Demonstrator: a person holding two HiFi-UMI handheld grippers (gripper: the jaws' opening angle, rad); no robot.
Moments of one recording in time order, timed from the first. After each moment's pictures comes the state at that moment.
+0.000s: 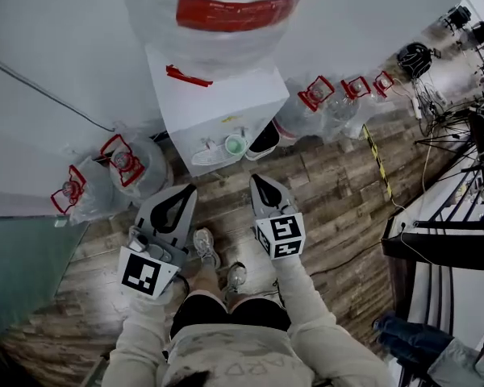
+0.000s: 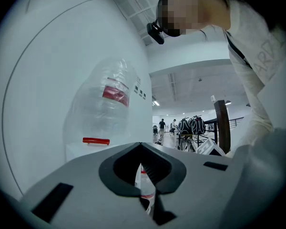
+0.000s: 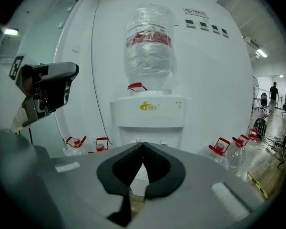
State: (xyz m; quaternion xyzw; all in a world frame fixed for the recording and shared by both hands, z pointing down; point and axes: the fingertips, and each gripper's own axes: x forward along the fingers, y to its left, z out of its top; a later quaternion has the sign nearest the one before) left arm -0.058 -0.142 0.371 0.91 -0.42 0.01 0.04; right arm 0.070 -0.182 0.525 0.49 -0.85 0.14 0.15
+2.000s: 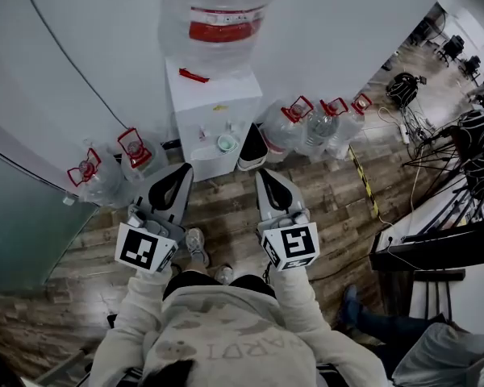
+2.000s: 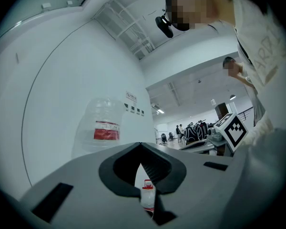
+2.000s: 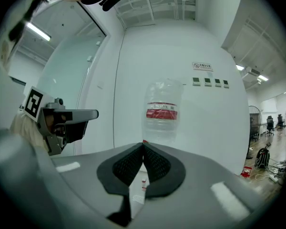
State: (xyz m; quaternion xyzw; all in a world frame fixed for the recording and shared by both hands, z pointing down) left arm -0.023 0.009 0.229 0.88 -0.46 -0.03 -0.06; right arm 0.110 -0.013 0.281 0.48 -0.88 -0.01 0.03
